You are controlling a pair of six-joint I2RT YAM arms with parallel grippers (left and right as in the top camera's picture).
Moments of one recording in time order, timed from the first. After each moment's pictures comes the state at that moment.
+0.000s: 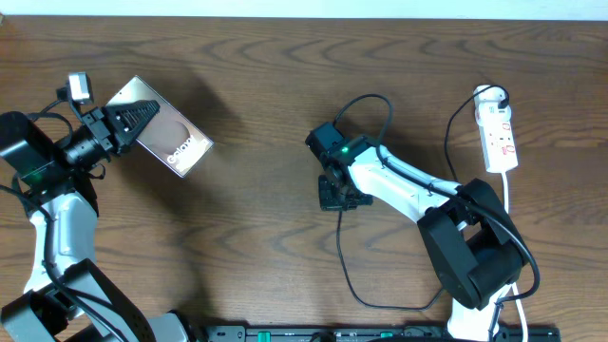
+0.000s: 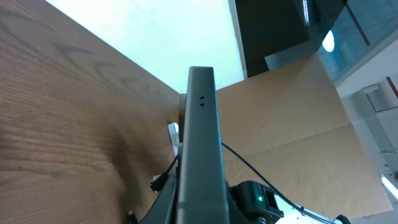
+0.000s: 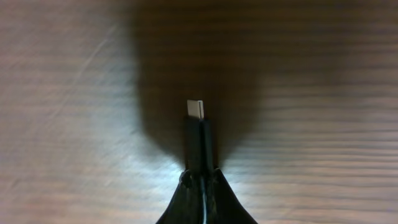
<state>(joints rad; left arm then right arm) 0.56 1.51 0.87 0.43 1.49 -0.96 0.64 1.97 1.26 -0.83 0.01 0.62</state>
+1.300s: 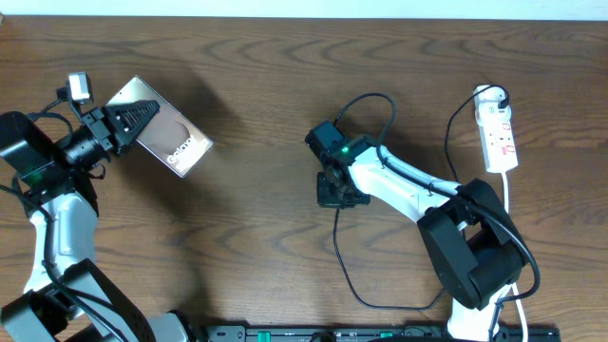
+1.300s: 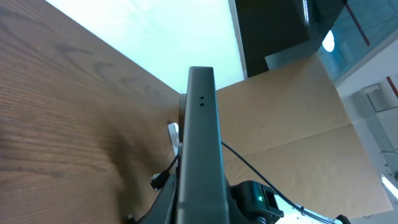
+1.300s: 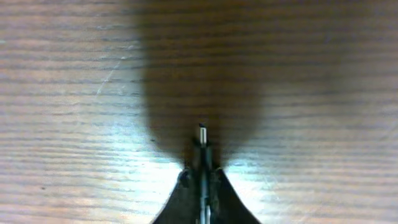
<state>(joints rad) 0.56 1.51 0.87 0.43 1.49 -0.96 0.65 1.97 1.26 -0.79 -0.04 0.66</state>
